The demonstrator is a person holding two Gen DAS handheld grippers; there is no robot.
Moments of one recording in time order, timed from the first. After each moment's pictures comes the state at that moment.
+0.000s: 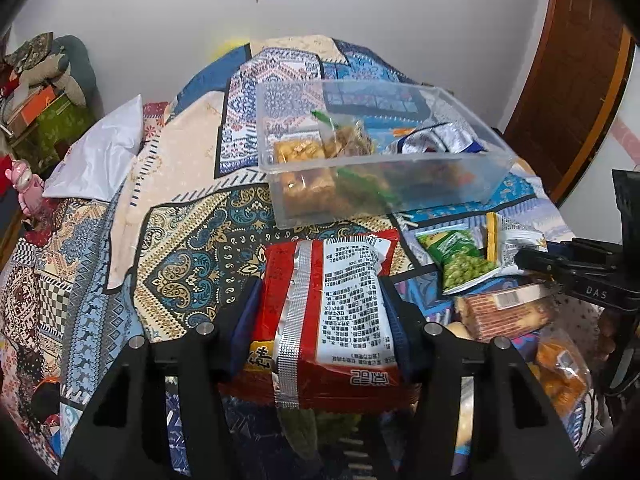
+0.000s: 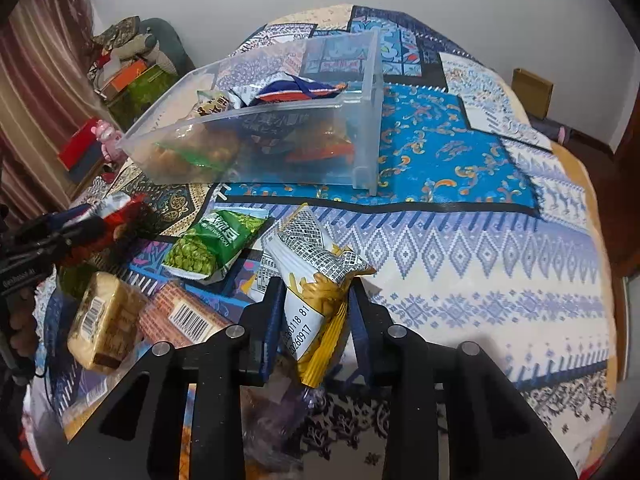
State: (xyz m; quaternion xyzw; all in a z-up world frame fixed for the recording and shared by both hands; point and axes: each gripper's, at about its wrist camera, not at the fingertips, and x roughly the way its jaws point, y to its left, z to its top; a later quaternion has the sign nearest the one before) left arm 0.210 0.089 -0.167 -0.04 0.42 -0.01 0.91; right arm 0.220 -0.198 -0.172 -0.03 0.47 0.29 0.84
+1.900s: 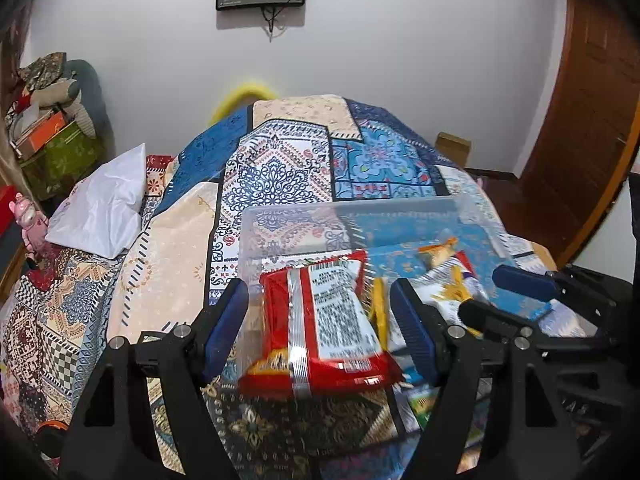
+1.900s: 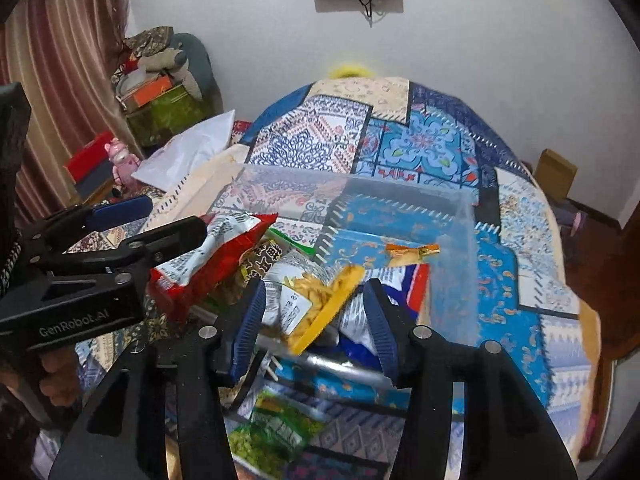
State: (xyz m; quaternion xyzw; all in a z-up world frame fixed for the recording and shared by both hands) left arm 0.314 0.083 -0.110 -0.05 0.36 0.02 0.93; right arm 0.285 -0.111 -0.102 -0.07 0.39 0.32 0.86
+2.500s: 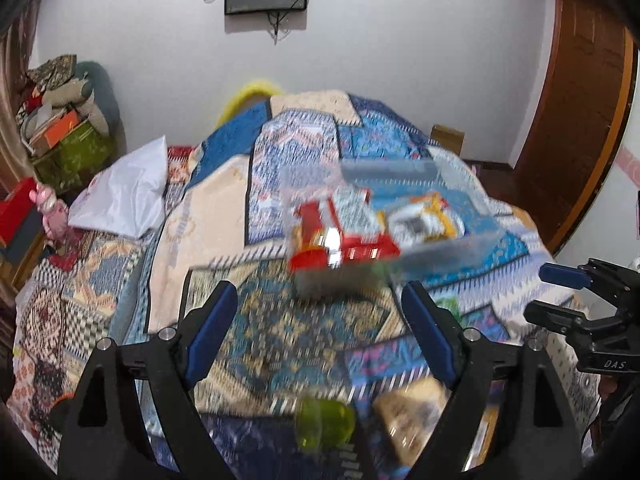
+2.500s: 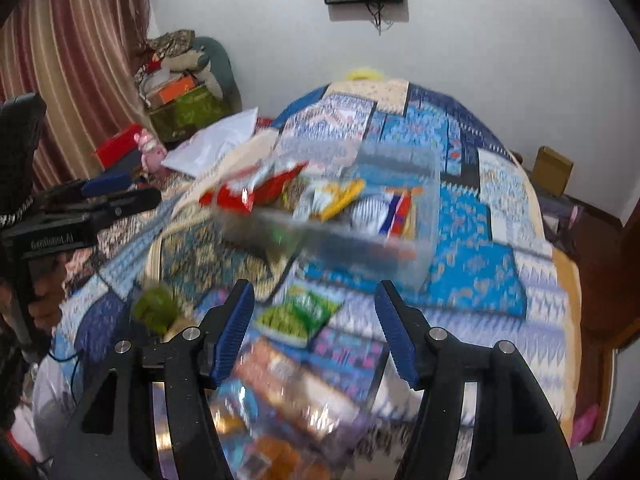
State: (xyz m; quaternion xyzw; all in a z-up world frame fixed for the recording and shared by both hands) left arm 0.204 0.095 -0.106 -0.04 0.37 0.03 0.93; right arm 0.200 -0.170 -0.100 -0.07 0.38 0.34 0.85
